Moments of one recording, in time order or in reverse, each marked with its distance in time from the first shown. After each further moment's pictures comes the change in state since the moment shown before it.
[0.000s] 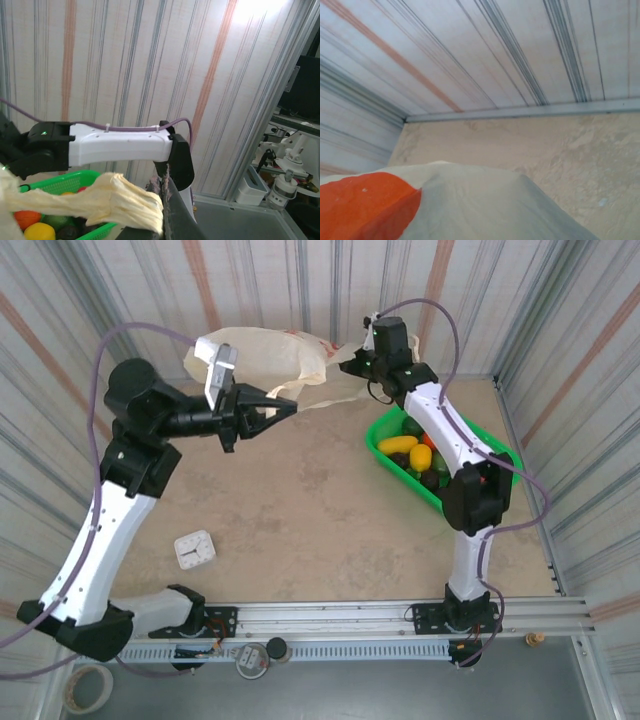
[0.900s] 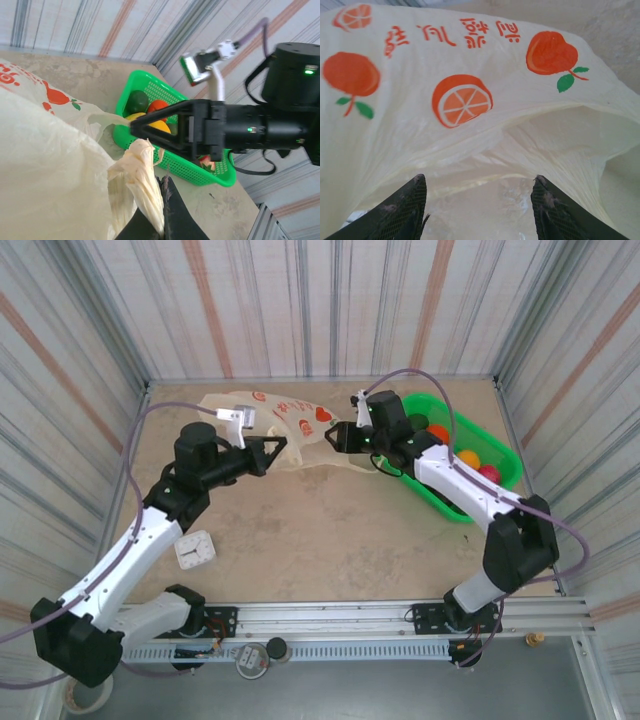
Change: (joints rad) left arm -0.006 -0.134 -0.616 0.032 -0.656 -0.151; right arm 0.137 -0.448 -0.736 0.099 -0.087 -0.053
